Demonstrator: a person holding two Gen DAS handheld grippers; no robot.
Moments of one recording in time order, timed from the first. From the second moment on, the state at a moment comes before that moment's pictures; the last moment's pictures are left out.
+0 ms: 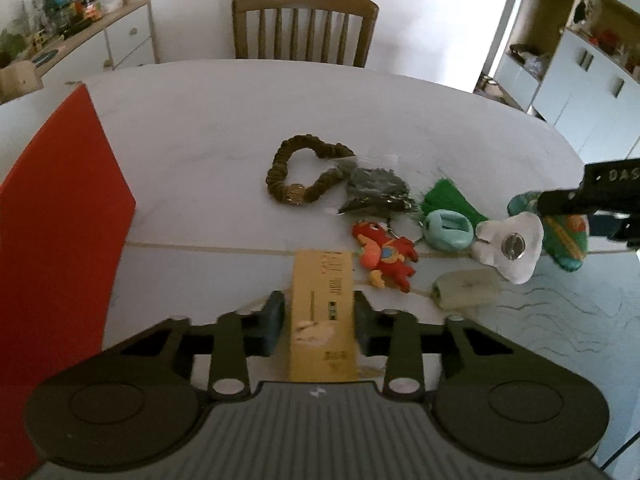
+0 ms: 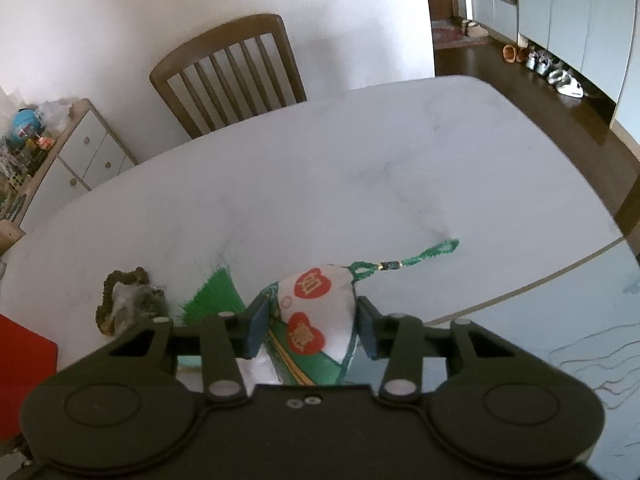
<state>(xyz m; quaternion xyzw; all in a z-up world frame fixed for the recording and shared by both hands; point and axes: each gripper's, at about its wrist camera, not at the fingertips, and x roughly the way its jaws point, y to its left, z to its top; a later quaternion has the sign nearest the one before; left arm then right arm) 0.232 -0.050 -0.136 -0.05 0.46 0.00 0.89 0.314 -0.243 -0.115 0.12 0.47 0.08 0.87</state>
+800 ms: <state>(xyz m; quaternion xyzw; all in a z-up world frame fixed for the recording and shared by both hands) 0.185 -0.033 -0.083 -0.04 0.45 -0.06 0.89 0.230 -0.261 -0.020 0.10 0.41 0.14 0.90</state>
